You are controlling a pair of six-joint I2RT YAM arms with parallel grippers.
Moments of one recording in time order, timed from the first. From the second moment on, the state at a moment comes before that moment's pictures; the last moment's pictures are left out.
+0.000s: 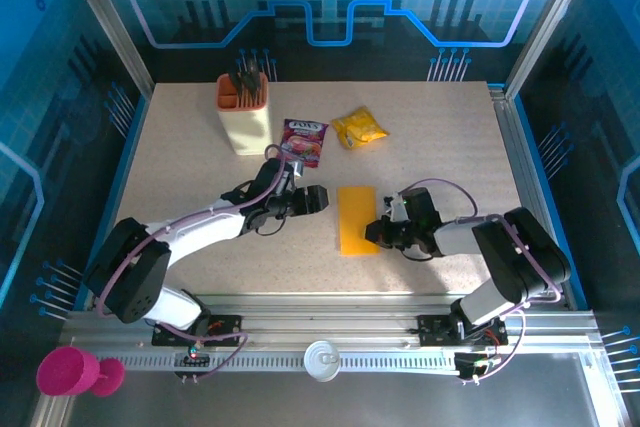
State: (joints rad) left arm -0.58 1.47 0.79 -0.08 0.19 -0.74; right arm 0.38 1.54 0.42 0.25 -0.63 0.72
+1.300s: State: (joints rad) left arm -0.68 1.75 0.96 -0.09 0.25 -0.74; right arm 0.28 1.68 0.52 0.26 -0.71 0.63
